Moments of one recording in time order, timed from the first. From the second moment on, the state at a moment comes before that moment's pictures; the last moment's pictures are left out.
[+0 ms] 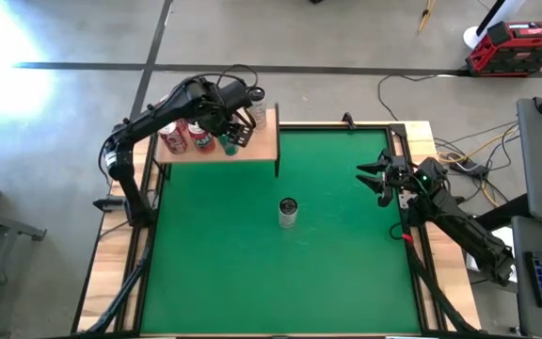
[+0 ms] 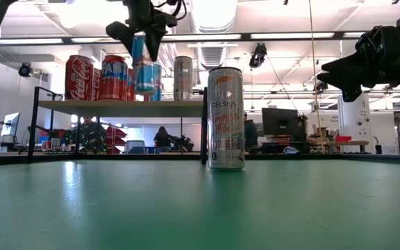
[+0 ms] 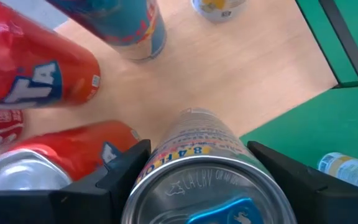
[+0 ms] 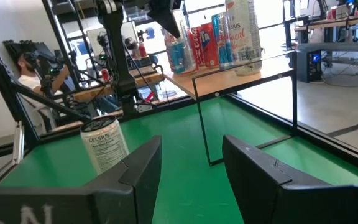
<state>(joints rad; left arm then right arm) 0.45 1.78 2.04 -1.57 -0.22 -0.62 -0.88 0.10 0.01 0.13 -0.70 0.23</state>
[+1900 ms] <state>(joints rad) 0.51 1.79 1.97 -1.49 -0.23 -0.54 -0.88 0.10 0.01 0.13 -0.70 0.23</state>
